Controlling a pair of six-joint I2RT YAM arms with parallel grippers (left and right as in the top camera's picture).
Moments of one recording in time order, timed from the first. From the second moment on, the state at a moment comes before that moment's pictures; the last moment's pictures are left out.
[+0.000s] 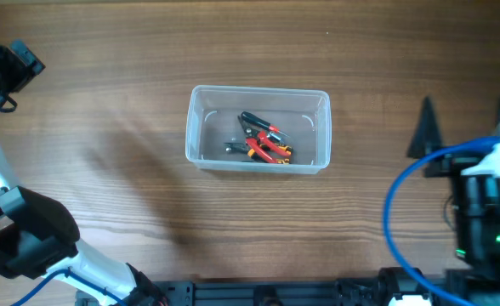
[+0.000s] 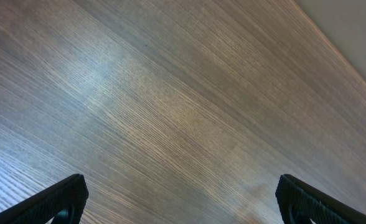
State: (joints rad) left arm 0.53 1.89 1.92 -1.12 0.16 -0.23; right arm -0.01 0.52 0.84 -0.21 -0.02 -0.05
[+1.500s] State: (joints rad) left arm 0.53 1.89 1.92 -1.12 0.16 -0.23; right arm -0.01 0.02 0.01 0.00 -0.07 0.02
